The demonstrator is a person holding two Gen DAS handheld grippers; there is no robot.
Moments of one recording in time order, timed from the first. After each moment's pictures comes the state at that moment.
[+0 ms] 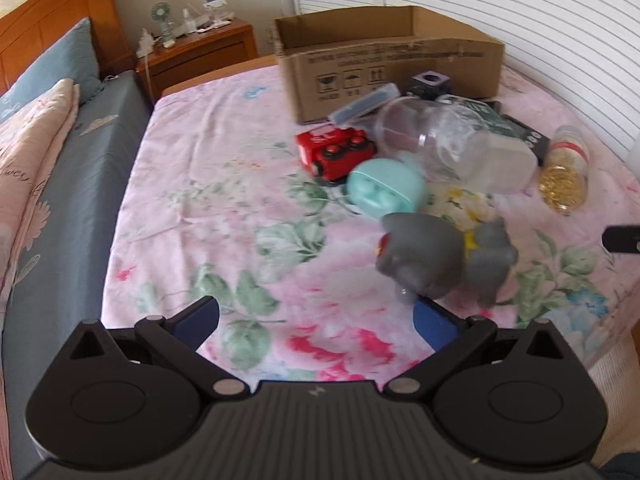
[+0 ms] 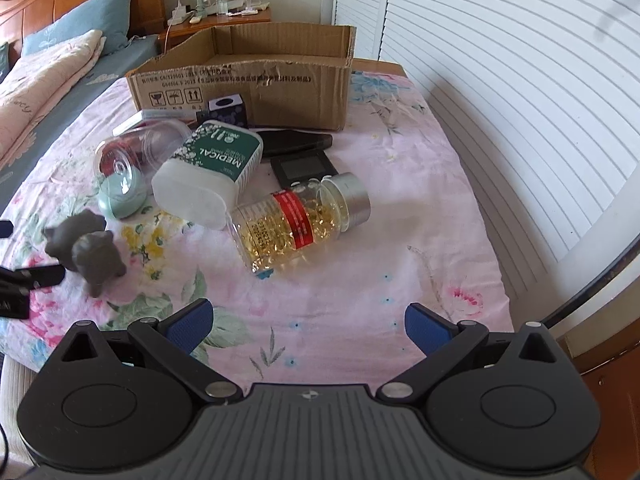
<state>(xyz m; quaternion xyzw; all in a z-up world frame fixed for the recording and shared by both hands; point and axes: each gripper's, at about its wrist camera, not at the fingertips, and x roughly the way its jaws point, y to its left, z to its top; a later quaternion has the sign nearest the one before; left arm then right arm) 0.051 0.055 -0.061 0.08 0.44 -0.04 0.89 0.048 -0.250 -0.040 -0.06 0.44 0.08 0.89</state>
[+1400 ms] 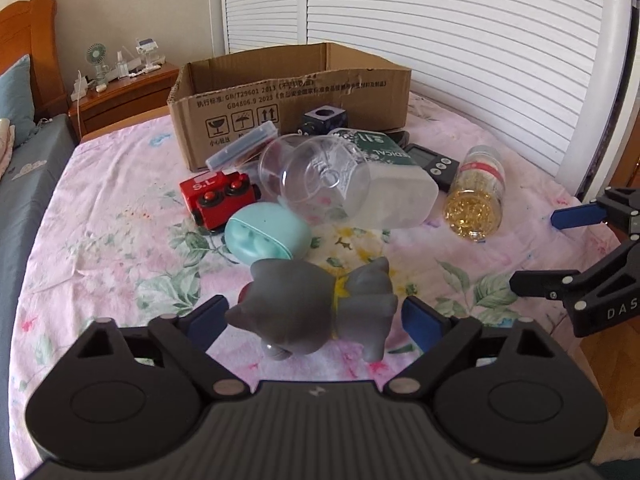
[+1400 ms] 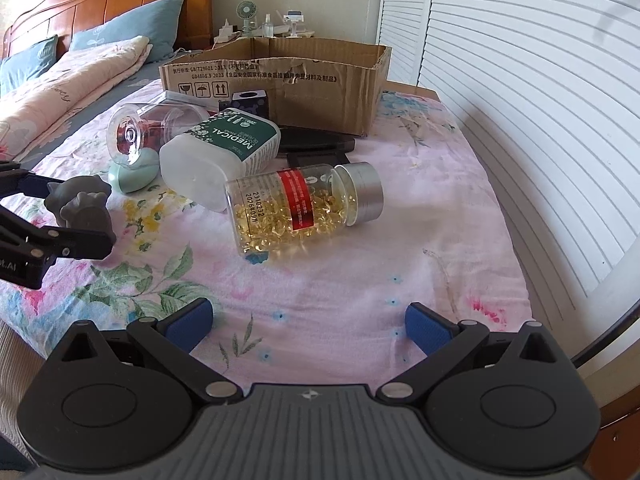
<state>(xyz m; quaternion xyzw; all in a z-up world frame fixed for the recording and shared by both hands) 0.053 0.012 -0.073 0.06 0.38 -0.16 0.91 0.042 -0.270 -0.074 -0.08 0.38 0.15 0.91</state>
